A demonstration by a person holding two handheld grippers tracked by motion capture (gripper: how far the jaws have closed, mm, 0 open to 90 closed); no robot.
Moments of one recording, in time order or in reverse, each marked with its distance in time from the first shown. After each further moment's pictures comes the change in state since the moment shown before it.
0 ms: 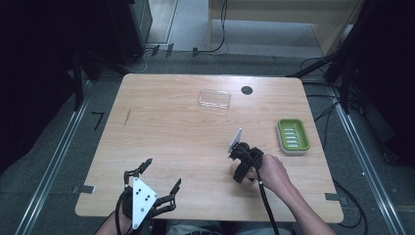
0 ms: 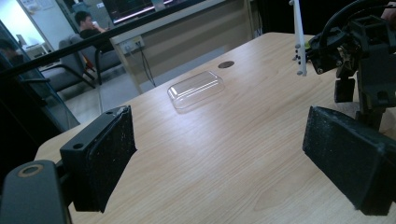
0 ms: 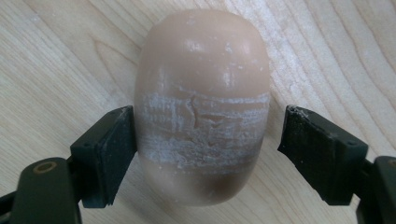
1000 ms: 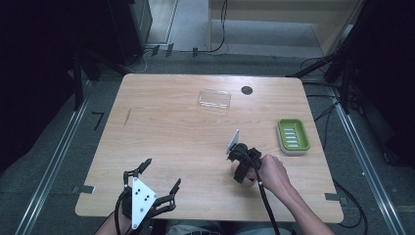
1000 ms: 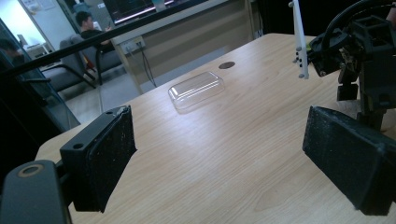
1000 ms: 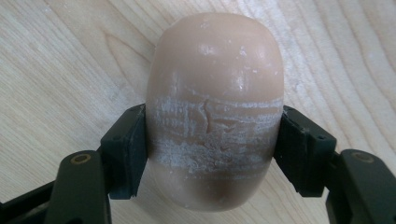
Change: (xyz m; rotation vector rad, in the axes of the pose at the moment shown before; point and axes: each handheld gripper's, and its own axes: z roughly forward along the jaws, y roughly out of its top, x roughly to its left) left arm 0.001 0.000 -0.001 -0.004 0.003 -0.004; right arm 0.005 0.001 -0.003 0.011 -0.016 -0.030
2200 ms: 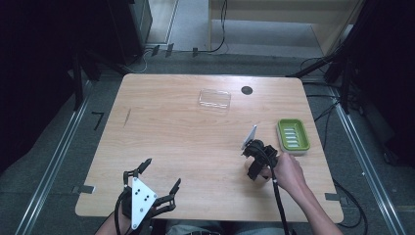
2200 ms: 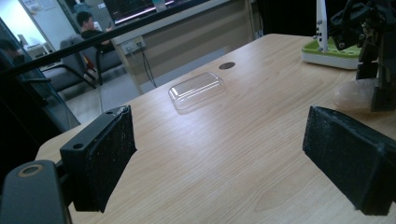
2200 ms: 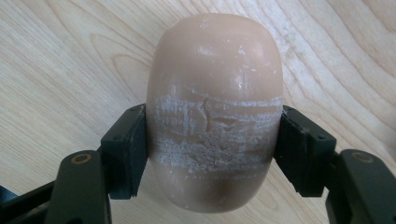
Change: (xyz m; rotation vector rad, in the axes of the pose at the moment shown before) left arm 0.000 0.000 0.000 0.000 0.000 0.000; right arm -0.029 -0.030 -0.013 0.007 -0.003 0.098
